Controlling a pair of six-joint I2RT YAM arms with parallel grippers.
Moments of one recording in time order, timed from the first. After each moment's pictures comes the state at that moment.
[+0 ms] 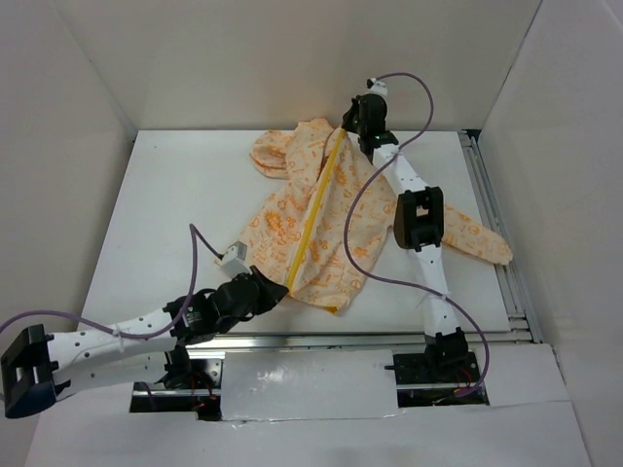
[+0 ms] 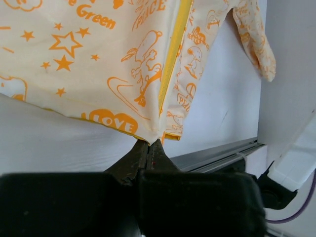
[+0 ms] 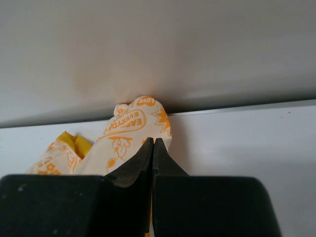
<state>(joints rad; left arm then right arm) -1.13 0.85 0.47 -0.21 -0.48 -1.27 0.24 2.65 2.46 -0.03 0.06 0.43</state>
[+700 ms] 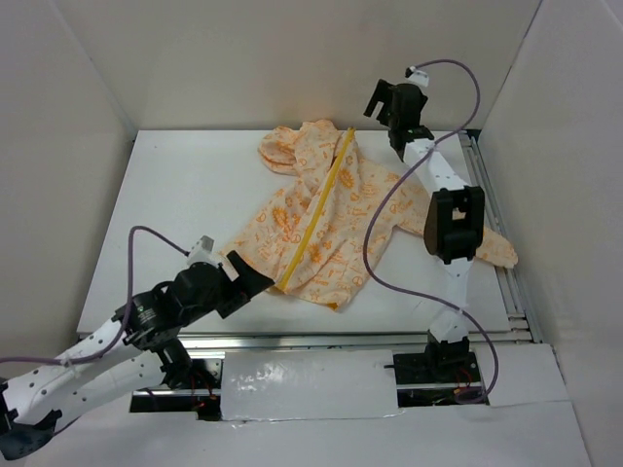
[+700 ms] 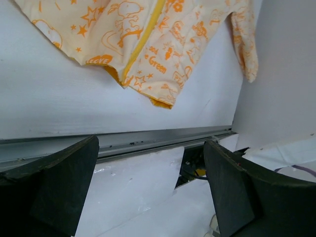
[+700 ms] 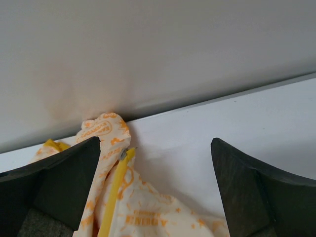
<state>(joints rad) -0.88 0.63 0.62 -0.62 -0.21 -1.33 0.15 2.27 2.04 0.00 0.19 0.36</state>
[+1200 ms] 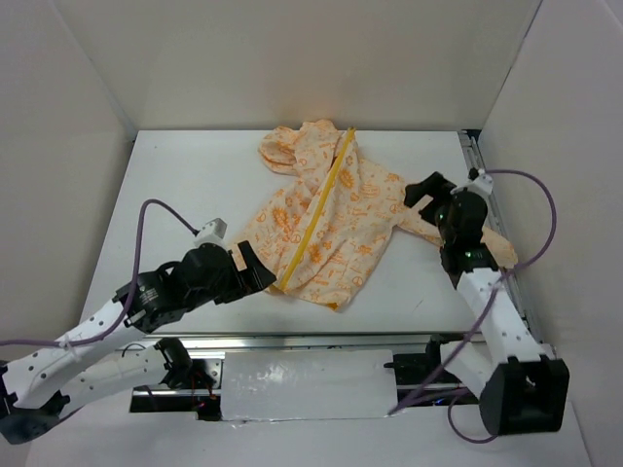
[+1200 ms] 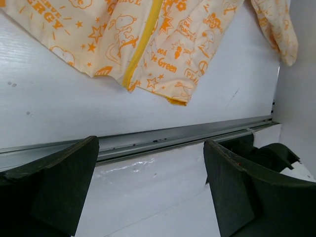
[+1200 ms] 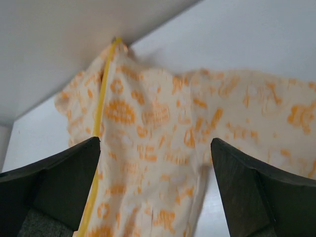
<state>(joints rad) -0.89 0.78 0.88 -0.80 -0.24 -1.10 -0.02 1.05 0.72 0.14 0.04 0.58</state>
